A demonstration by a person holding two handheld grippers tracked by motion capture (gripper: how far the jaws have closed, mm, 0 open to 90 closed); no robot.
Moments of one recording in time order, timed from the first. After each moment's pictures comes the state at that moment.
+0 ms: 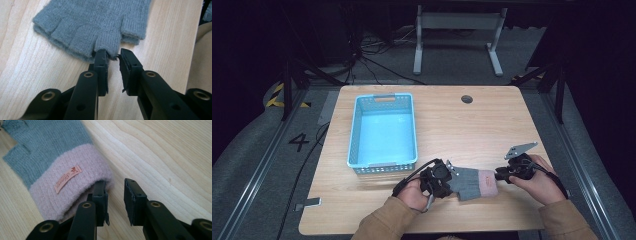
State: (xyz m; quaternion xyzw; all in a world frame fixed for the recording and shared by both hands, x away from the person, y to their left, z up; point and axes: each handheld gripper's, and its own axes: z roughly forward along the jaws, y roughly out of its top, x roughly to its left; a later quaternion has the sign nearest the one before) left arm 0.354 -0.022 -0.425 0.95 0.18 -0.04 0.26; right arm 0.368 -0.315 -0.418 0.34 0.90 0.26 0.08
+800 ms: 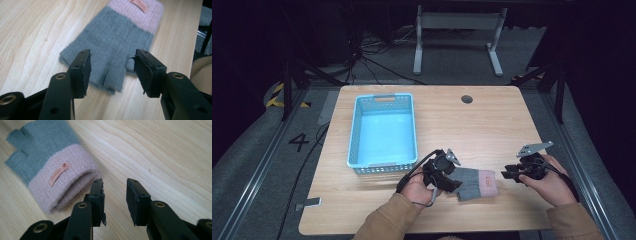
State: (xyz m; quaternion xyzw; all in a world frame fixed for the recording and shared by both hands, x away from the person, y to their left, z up) left arm 0.361 -0.029 -0.403 0.92 0.21 0.00 0.33; right arm 0.360 -0.339 -0.407 0.38 0.88 0.28 0.10
